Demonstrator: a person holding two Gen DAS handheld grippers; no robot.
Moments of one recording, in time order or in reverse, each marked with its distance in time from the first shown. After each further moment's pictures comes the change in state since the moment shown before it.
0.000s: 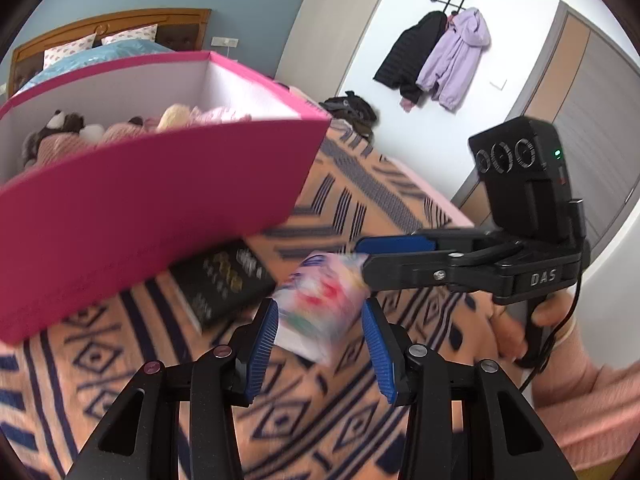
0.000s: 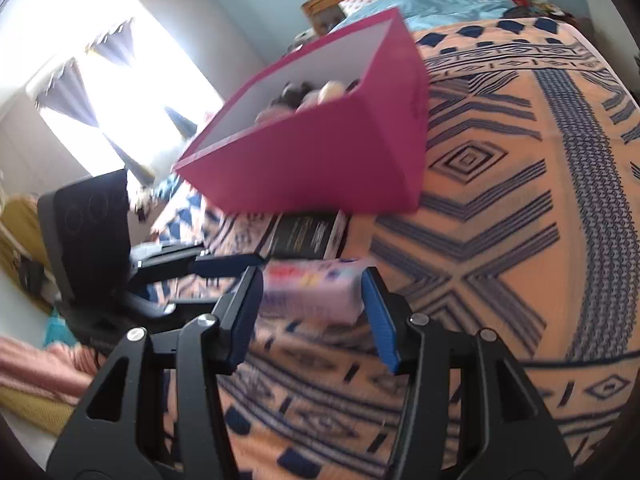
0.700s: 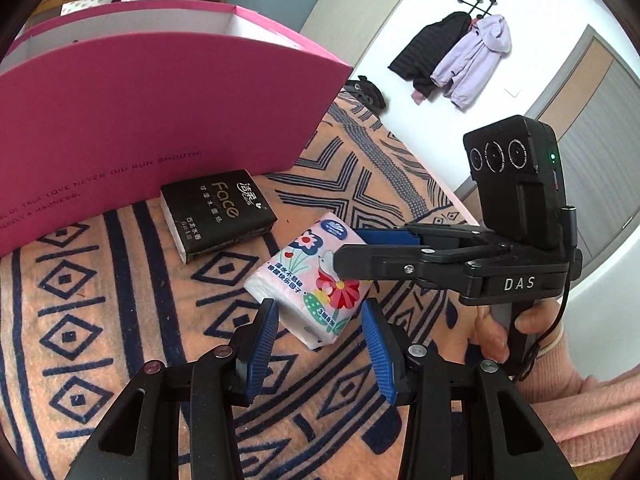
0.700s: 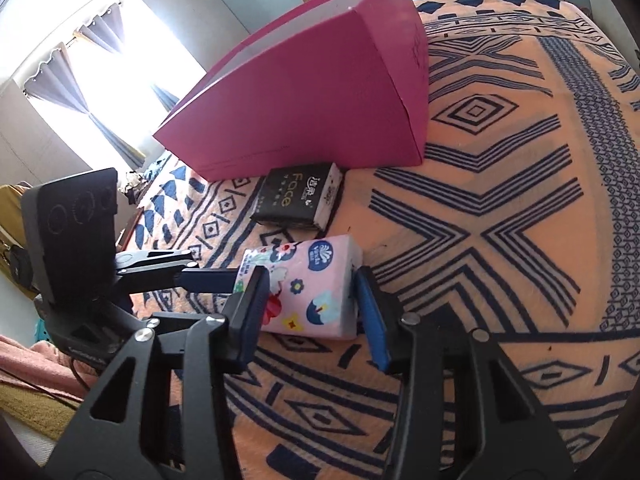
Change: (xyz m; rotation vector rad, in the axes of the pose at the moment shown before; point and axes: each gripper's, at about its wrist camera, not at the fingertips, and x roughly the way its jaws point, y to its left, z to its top) left arm 0.009 0.003 -0.023 -0.123 0.055 -0.044; right arm 0.026 -0.006 -0.016 0.027 0.064 -0.023
